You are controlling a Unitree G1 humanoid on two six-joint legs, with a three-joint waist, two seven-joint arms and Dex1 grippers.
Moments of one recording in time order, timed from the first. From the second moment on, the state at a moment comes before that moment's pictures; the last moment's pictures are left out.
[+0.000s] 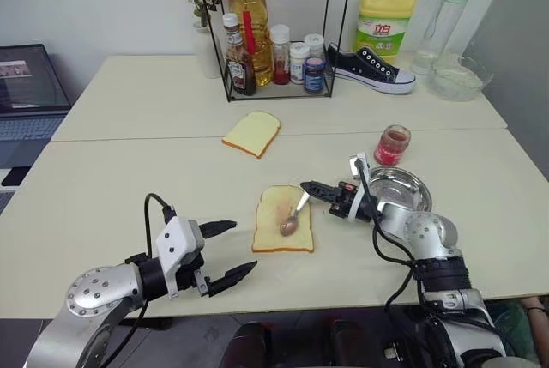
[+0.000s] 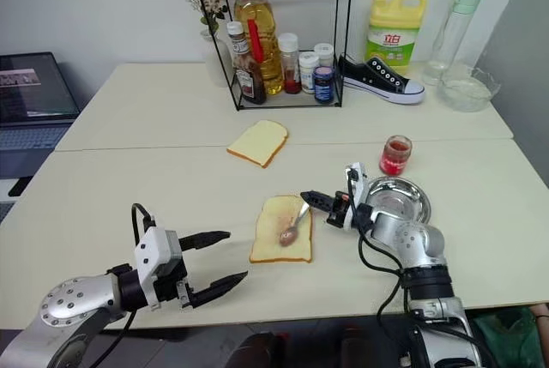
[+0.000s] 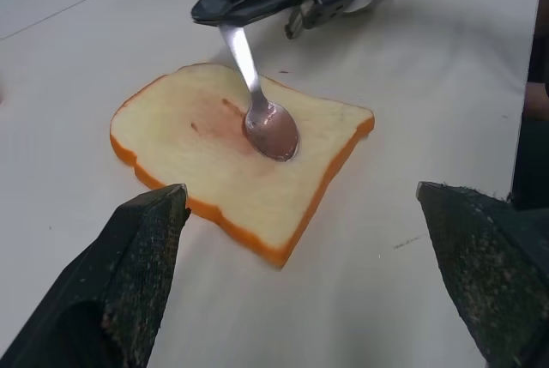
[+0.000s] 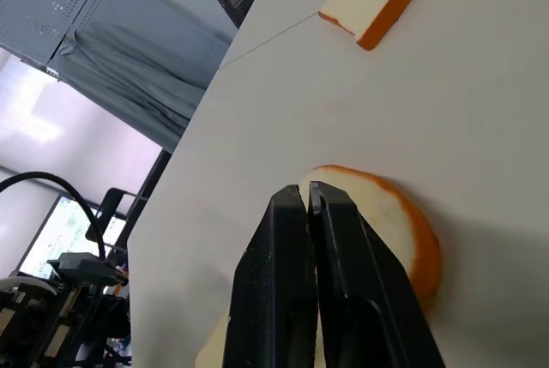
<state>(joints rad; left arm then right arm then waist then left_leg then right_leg) 0.28 0.71 0.15 -0.57 -0.46 0.34 -0.89 -0.53 -0.18 -0.05 0.23 0.77 0.86 0.57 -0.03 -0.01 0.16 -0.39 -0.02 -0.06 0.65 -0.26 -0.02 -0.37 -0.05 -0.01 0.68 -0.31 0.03</state>
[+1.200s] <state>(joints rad) 0.27 0.70 0.14 -0.55 -0.46 0.32 -0.88 -0.63 -0.07 -0.14 0.39 0.73 0.81 0.52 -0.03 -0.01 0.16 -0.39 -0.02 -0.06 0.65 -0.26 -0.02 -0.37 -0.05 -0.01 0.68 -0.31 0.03</state>
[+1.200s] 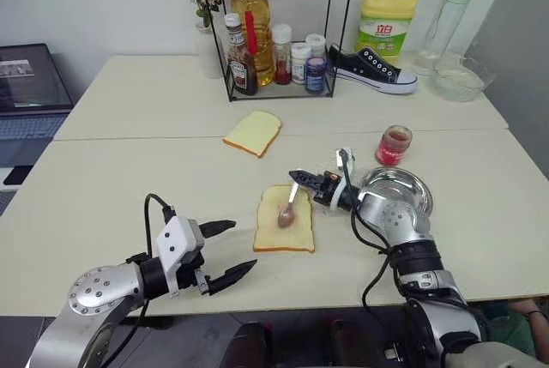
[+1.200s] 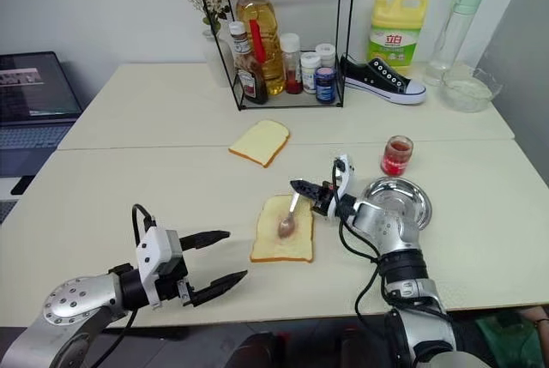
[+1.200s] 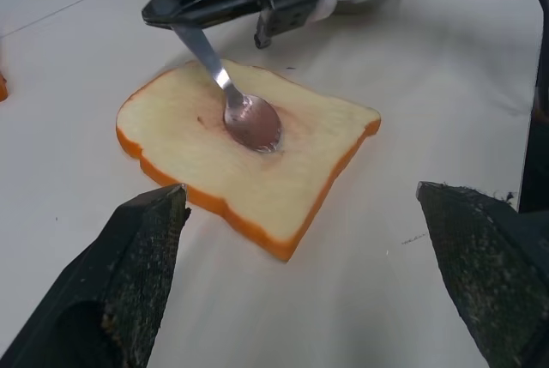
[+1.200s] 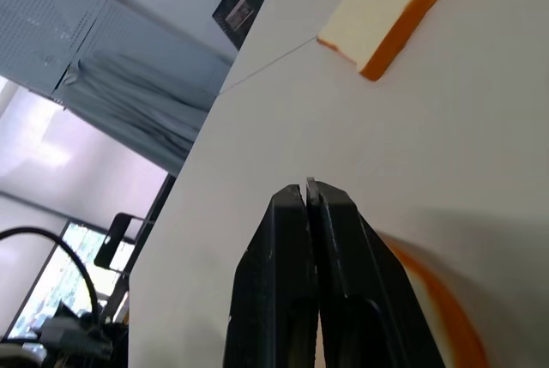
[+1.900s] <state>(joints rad) -0.04 0.73 0.07 -0.49 -0.51 0.41 -0.93 -0.50 -0.18 -0.42 -0.21 1.06 1.10 0.18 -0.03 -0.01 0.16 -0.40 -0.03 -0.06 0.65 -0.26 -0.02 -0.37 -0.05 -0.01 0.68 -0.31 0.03</state>
